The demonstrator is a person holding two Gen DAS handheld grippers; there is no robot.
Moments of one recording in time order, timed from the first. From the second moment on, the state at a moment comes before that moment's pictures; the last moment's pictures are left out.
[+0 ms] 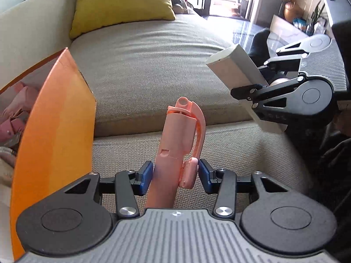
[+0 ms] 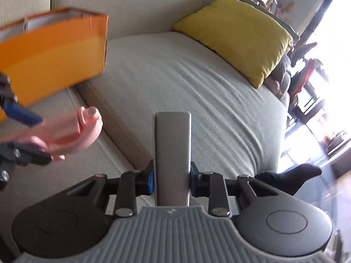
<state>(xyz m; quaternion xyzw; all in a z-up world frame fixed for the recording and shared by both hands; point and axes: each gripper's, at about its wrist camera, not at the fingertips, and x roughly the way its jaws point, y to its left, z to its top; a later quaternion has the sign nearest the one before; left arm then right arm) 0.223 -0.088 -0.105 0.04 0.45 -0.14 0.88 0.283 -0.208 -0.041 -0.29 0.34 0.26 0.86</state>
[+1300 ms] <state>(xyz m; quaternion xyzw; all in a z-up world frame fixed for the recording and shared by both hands) 0.147 0.124 0.017 0.02 0.40 0.06 0.91 0.227 0.118 0.057 -0.27 0.43 0.59 0.63</state>
